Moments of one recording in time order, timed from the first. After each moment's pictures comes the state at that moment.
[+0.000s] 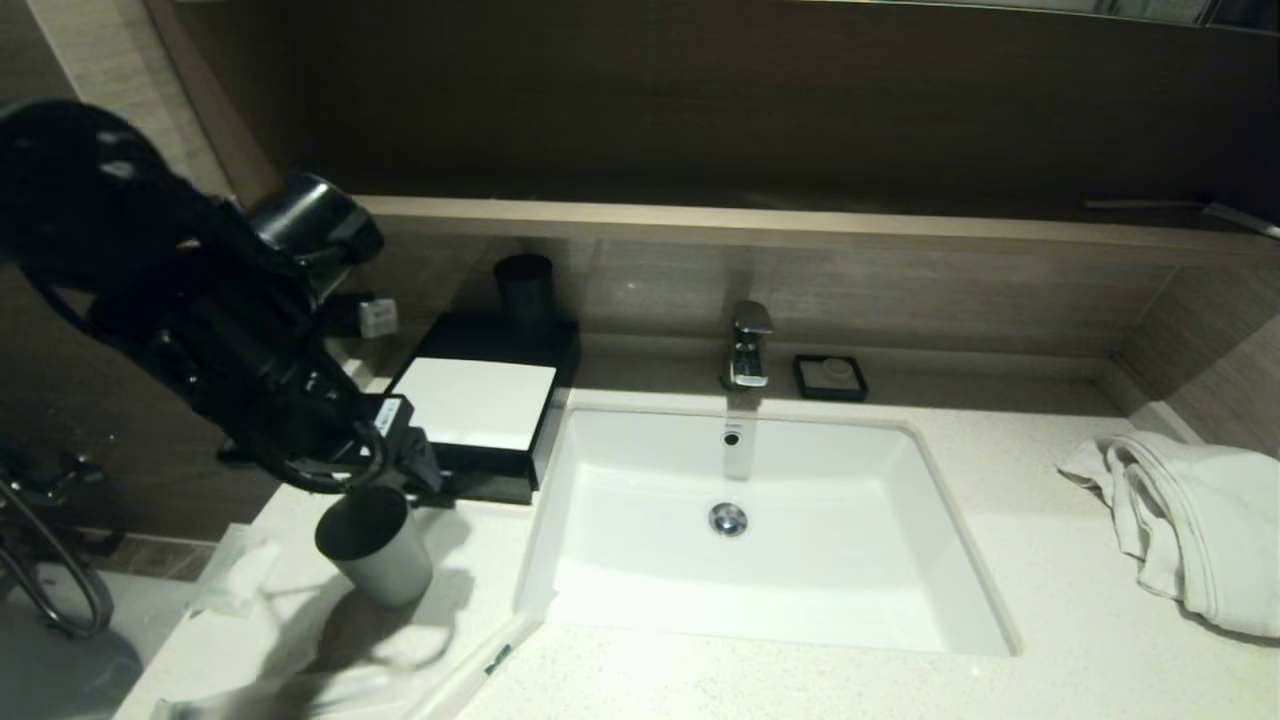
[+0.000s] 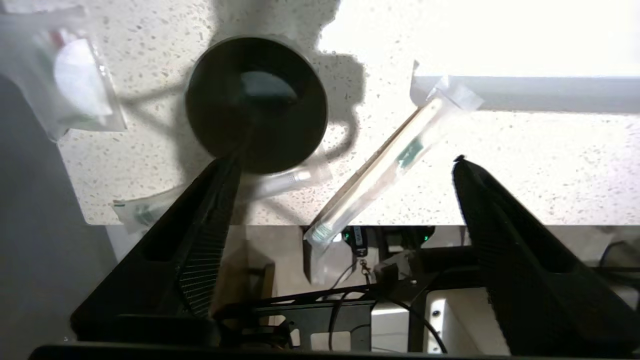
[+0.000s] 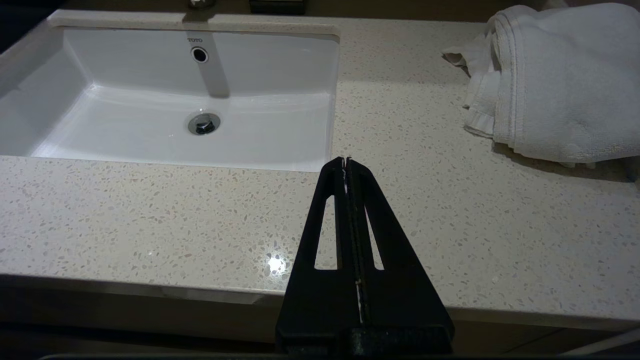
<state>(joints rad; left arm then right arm) -0.33 1.72 -1.61 1.01 0.02 -0.22 0.00 0.00 0.00 0.00 0.00 0.00</state>
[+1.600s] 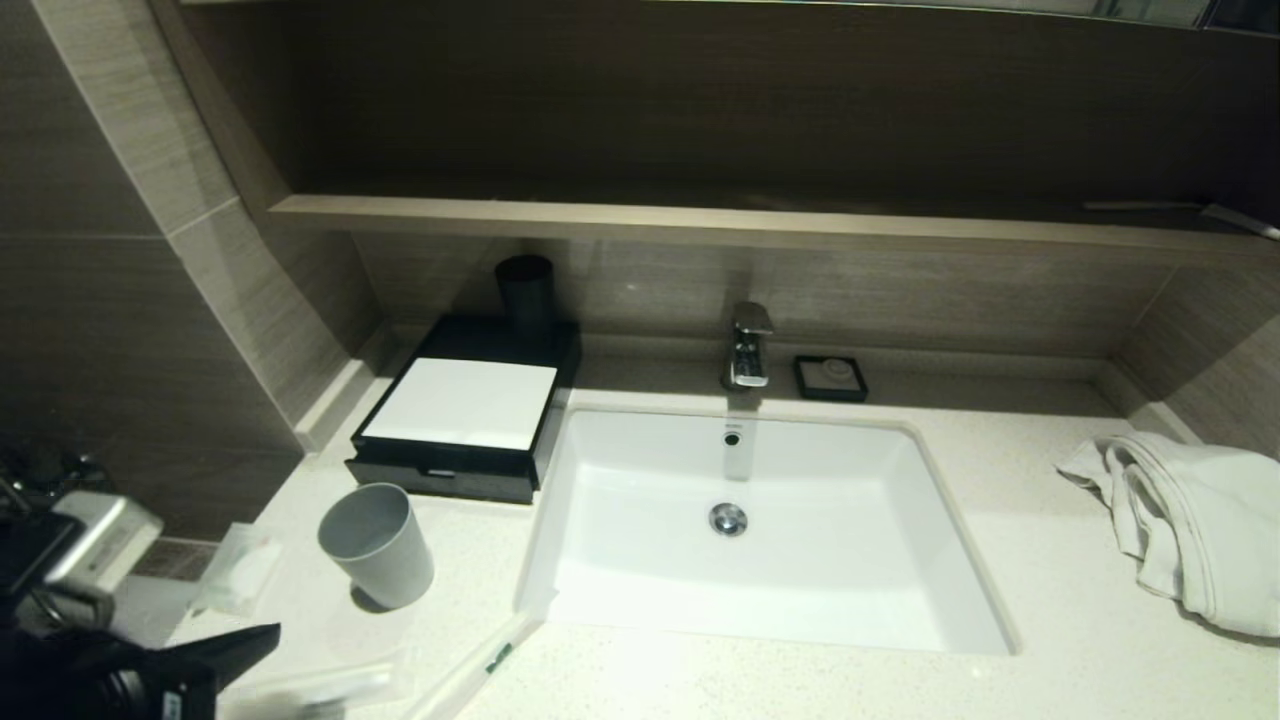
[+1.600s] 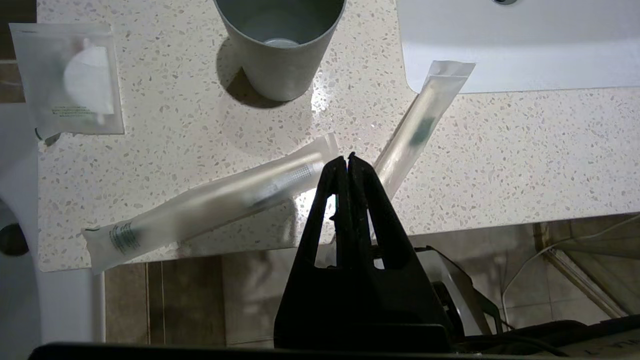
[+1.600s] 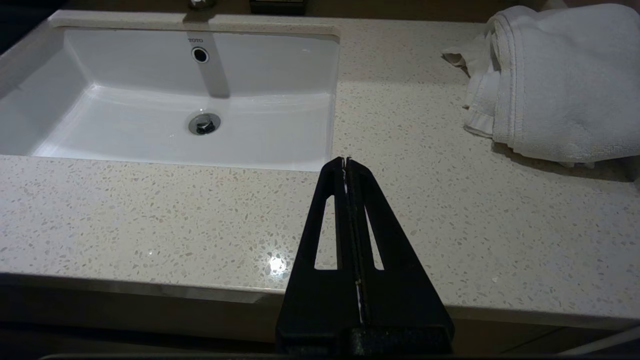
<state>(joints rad) -0.33 0.98 -0.38 -0.05 0.02 -0.12 0.00 0.00 0.00 0.00 0.00 0.00</state>
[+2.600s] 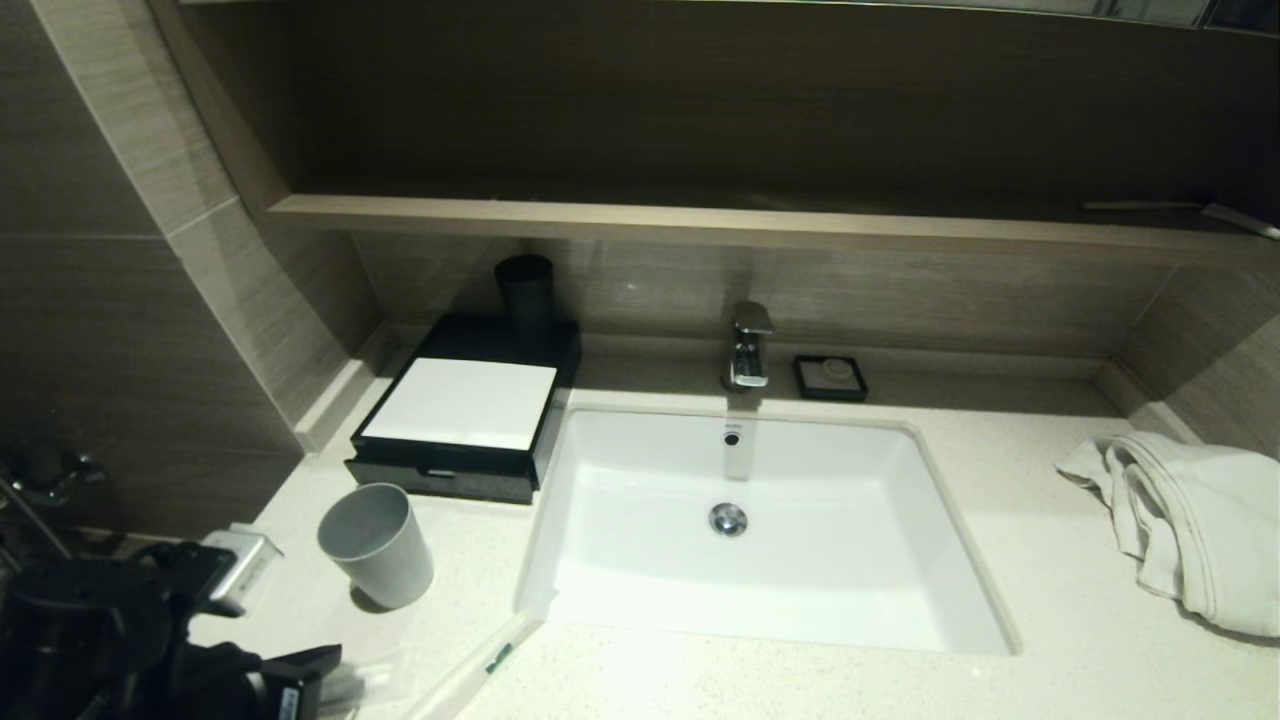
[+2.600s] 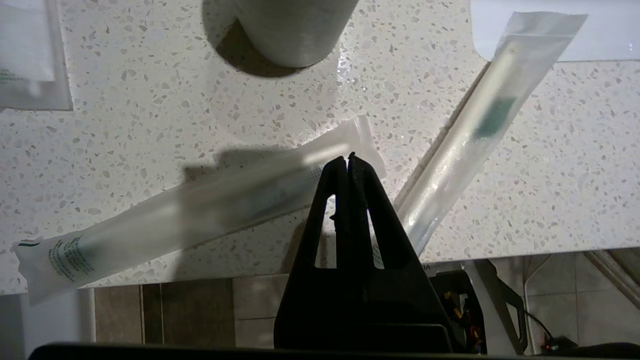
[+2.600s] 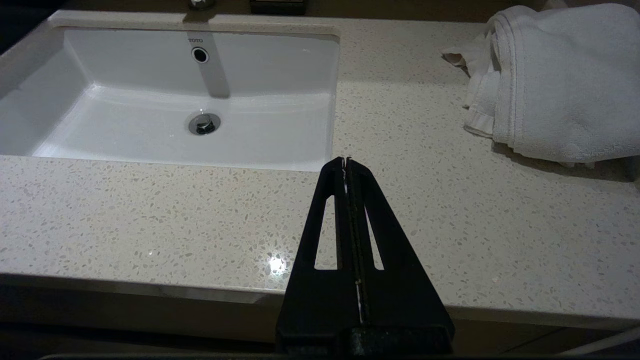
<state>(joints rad) -0.31 1.33 -0.17 -0.50 0.05 -0.11 0.00 0.00 0.00 0.00 0.00 0.00</state>
